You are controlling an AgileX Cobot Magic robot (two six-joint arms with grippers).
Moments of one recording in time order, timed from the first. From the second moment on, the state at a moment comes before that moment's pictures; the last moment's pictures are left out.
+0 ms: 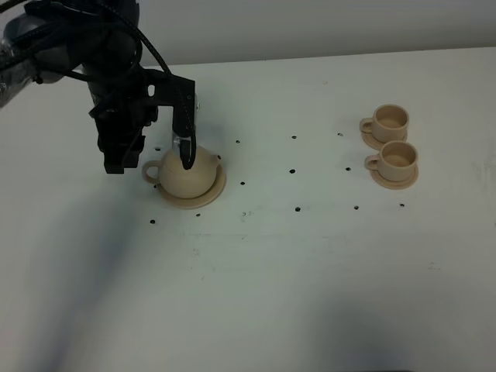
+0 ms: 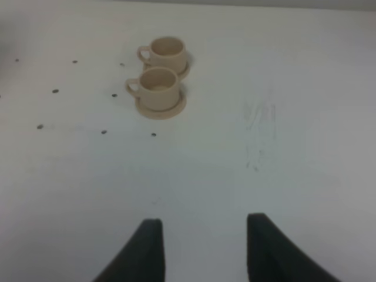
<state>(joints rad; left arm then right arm) -0.35 2.10 -1.73 0.19 1.19 1.16 -0.05 -0.01 -0.51 0.16 1.09 -0.16</state>
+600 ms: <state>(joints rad) -0.35 2.17 -1.73 0.21 1.15 1.16 -0.05 -0.01 -0.51 0.16 1.09 -0.16</state>
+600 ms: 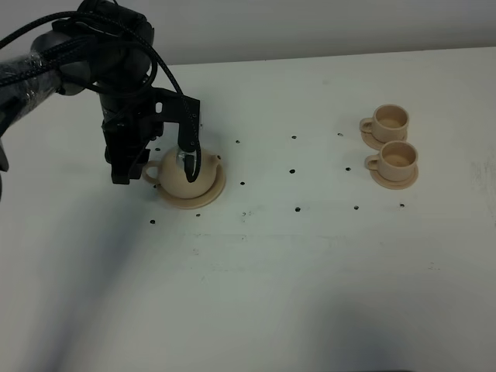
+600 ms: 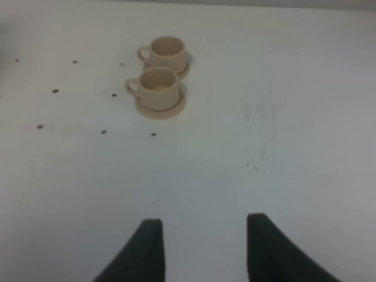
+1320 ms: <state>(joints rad) -0.38 2.23 -1.74 0.20 1.07 1.14 -0.05 -0.01 -0.51 0.16 1.09 -0.16</state>
